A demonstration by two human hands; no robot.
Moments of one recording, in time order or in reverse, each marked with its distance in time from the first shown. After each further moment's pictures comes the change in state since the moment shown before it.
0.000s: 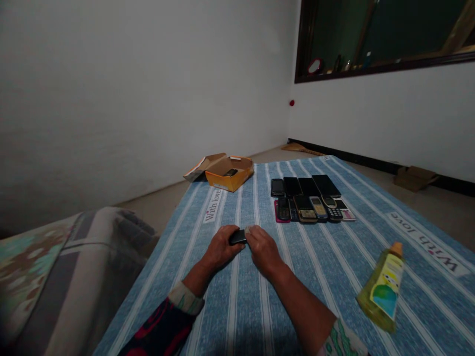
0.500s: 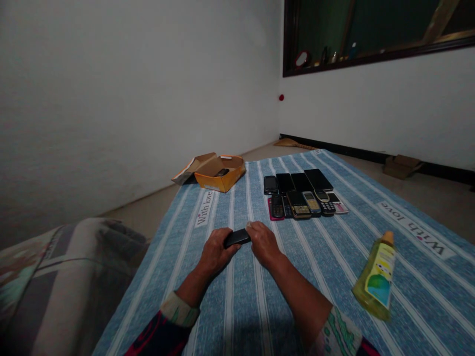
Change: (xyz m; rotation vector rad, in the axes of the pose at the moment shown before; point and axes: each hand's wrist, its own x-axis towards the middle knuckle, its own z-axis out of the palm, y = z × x) left_hand -0.002 0.003 0.004 0.096 0.087 0.018; right_hand 0.010 0.012 -0.006 0.010 -0.124 0.195
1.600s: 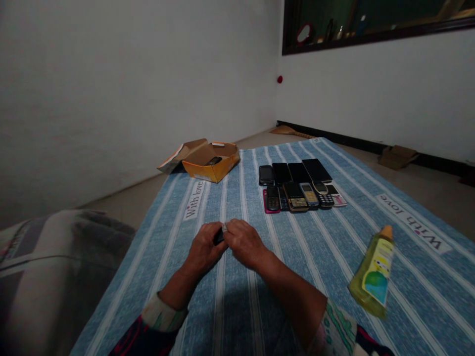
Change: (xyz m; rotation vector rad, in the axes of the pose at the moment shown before) left_hand 0.003 0.006 -0.004 -0.037 -0.012 0.036; right_hand 0.012 -0.021 -0.008 -0.014 -0.110 -0.258
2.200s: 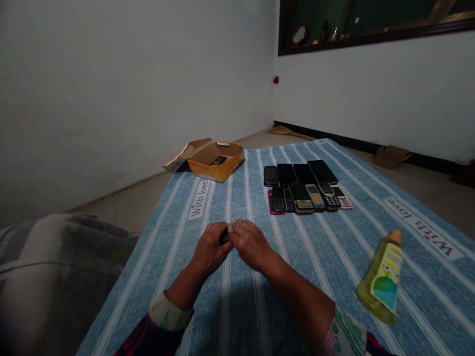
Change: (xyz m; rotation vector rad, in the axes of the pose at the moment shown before) left_hand 0.009 -0.007 -0.001 -0.037 -0.066 0.015; right_hand 0.006 0.001 0.003 -0.035 0.005 0.027
